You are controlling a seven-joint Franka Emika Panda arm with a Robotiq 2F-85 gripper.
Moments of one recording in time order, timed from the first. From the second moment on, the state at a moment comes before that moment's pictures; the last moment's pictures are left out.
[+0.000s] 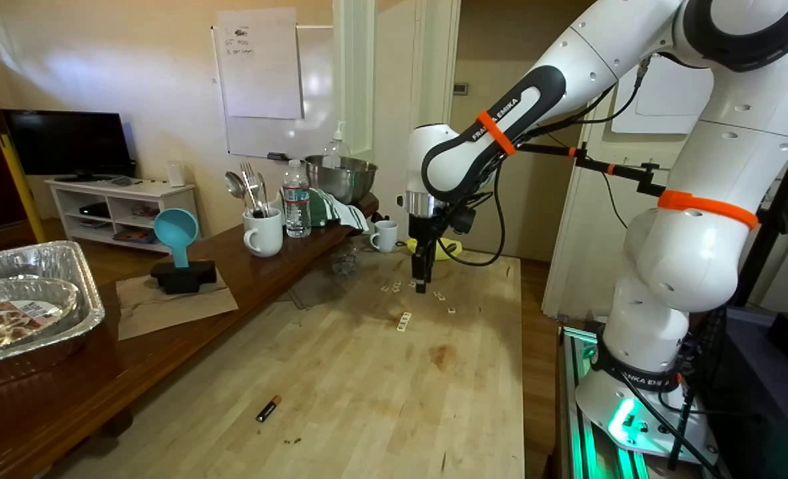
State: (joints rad) arm -0.03 -0.17 -0.08 -2.58 0.04 2.36 -0.26
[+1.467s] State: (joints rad) arm -0.03 0.02 -0.06 -2.62 0.06 2.65 -0.34
